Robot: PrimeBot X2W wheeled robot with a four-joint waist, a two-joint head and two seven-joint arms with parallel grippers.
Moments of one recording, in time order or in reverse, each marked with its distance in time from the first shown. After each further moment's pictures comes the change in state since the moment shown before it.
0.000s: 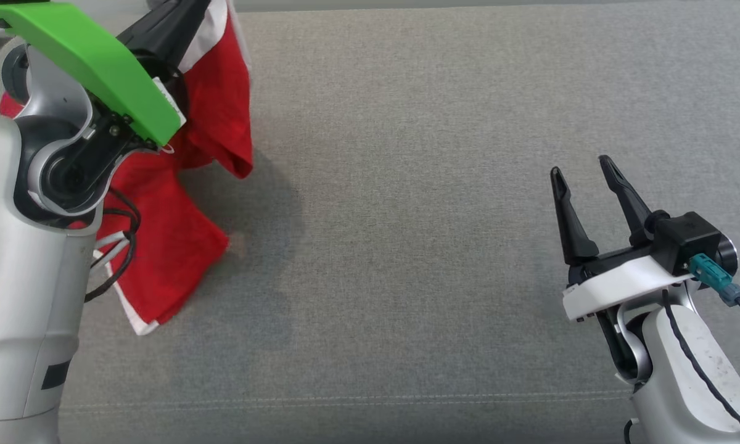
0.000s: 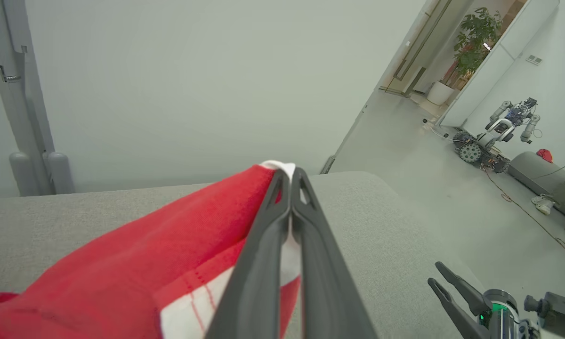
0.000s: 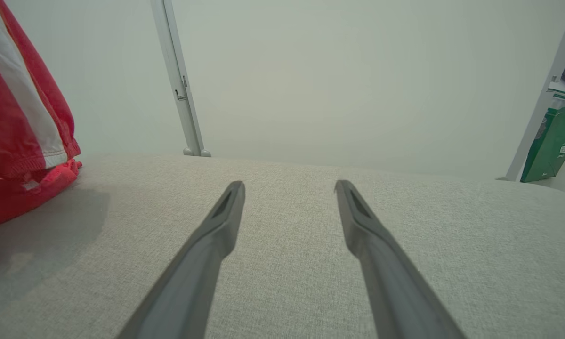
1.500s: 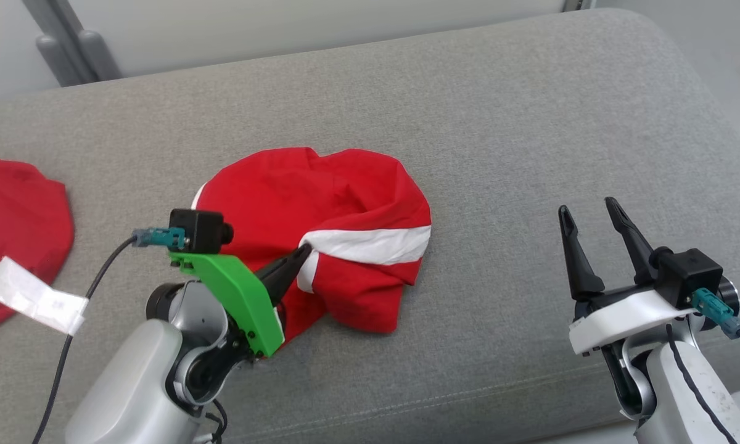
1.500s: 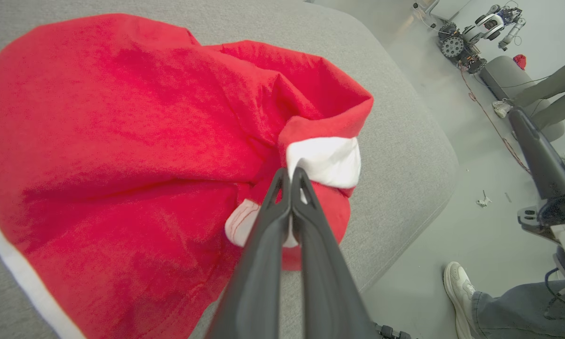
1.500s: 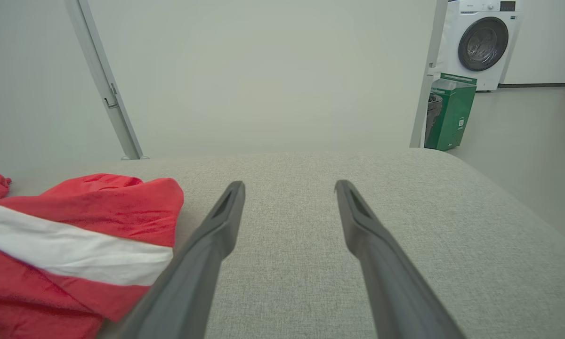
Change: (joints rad) left arm 0.414 -0.049 -0.217 0.075 0.044 0.005 -0.107; right arm 0.090 0.022 -0.038 0.006 0.007 0.000 0.000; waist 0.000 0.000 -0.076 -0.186
